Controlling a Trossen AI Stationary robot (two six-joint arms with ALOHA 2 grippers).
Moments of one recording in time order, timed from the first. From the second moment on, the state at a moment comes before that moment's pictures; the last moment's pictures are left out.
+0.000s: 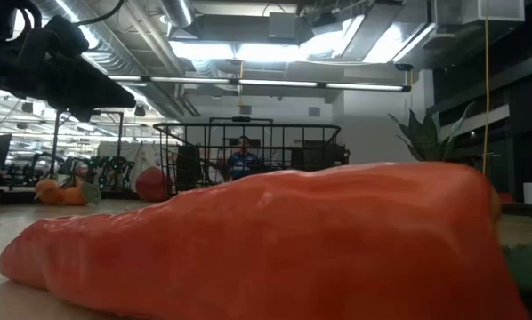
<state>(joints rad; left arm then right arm) -0.21 0.19 0.01 0.14 -0.54 -0.12 -0.16 1.68 1.90 -0.52 0.17 -0.22</state>
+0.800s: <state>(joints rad) -0.21 0.19 0.01 0.14 -0.54 -0.12 -0.16 1.68 1.90 -0.57 0.17 -0.20</state>
